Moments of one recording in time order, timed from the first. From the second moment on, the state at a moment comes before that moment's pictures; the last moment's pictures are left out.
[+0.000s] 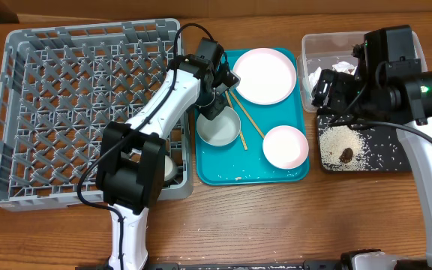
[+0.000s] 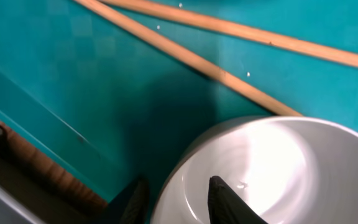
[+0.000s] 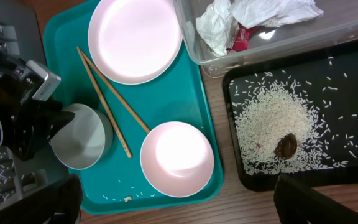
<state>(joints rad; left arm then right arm) -0.39 2.16 1.74 -0.92 0.09 0.38 0.14 1.49 1.67 -1.28 -0.08 0.39</state>
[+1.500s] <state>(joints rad) -0.39 1.83 2.17 -1.46 -0.69 -0.20 0.14 1.49 1.67 -1.24 -0.08 0.38</state>
